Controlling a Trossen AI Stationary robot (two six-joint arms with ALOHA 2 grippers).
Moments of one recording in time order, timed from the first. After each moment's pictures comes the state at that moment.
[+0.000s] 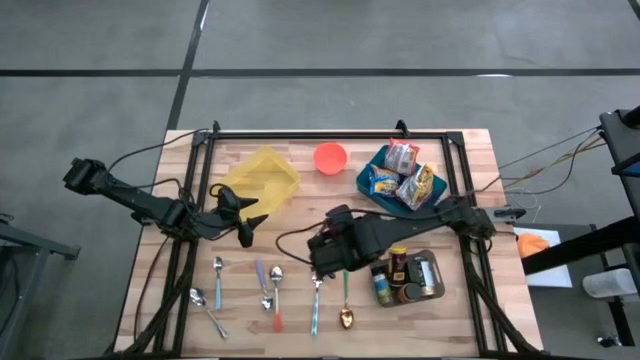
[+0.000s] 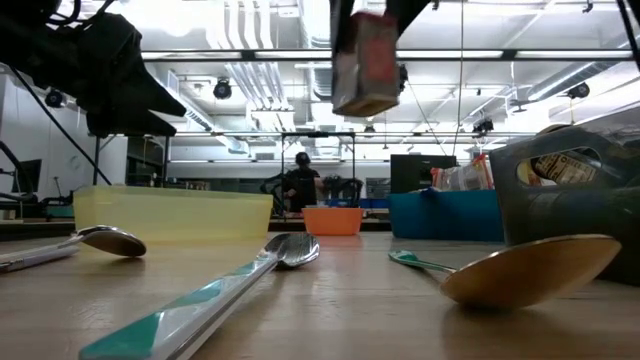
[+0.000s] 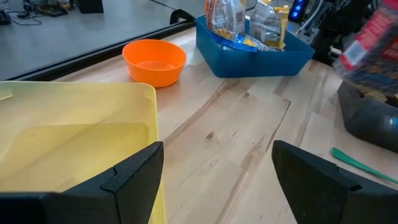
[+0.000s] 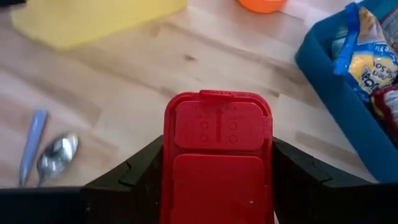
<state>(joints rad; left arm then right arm) -0.36 0.74 0.32 -0.14 -0.76 -0.60 0.34 2.17 2.26 -1.57 0.57 1.49</state>
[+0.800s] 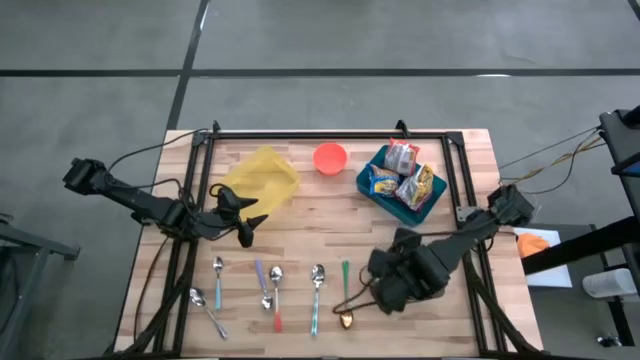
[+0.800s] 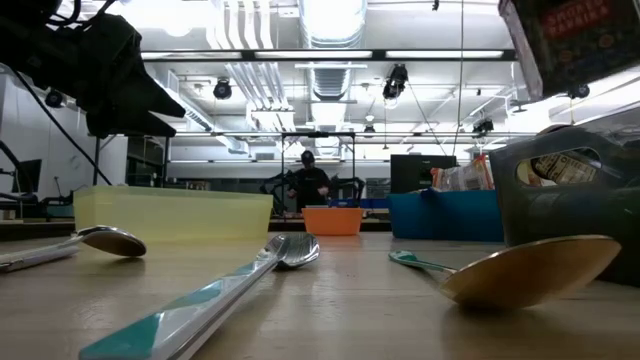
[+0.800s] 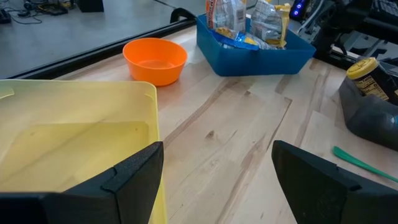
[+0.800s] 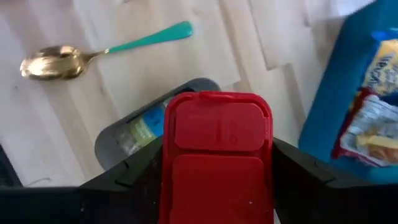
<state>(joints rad) -0.36 0.74 0.32 -0.14 -0.76 -0.61 0.58 1.80 1.75 -1.49 0.29 0.91</state>
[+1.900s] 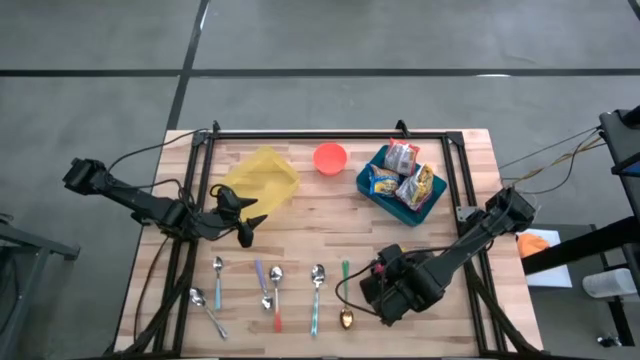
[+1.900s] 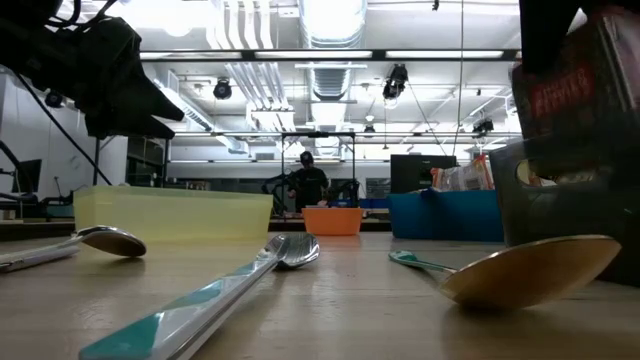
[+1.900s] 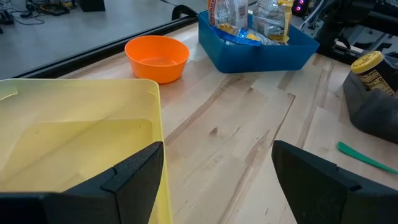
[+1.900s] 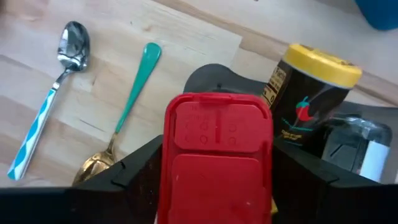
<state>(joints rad) -0.36 0.74 0.32 -0.16 -0.76 -0.60 0.64 1.81 1.55 -1.29 0.34 1.85</state>
